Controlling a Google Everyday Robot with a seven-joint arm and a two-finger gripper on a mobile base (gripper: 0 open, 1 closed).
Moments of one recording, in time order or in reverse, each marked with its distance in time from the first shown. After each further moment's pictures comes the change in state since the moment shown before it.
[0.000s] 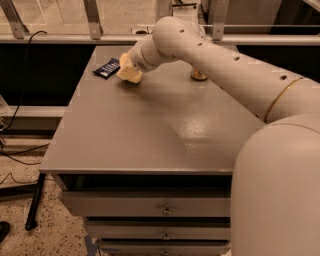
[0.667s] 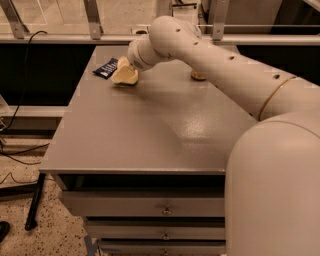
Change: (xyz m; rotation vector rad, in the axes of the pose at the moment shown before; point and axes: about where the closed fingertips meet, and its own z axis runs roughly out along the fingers) arm -0.009 0.002 0.010 -0.012 -0.016 0.009
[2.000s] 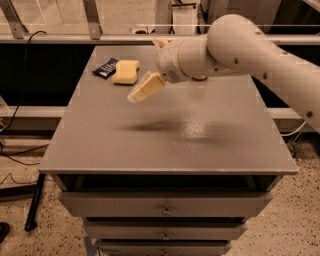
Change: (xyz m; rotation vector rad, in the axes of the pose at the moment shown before) arm -0.002 0.066 -0.145 -0.084 -0.176 -0.007
